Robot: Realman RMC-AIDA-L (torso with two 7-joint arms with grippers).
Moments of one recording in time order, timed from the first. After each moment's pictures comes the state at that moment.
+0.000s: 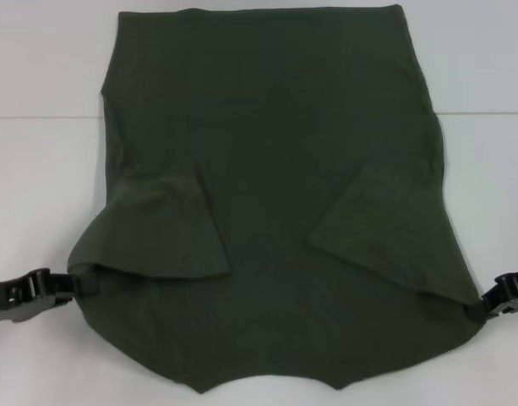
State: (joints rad) left arm -0.47 -2.03 0.22 0.70 2.42 1.65 -2.18; right arm 0.72 1.94 -0.78 -0.70 -2.61 -1.57 2.51
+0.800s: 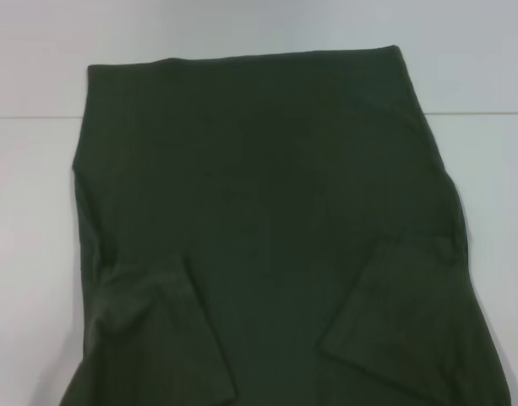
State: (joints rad) left arm -0.38 -2.02 0.18 0.76 2.73 2.03 -2.18; right arm 0.66 1.91 -0.83 -0.70 -2.62 -1.91 2.26
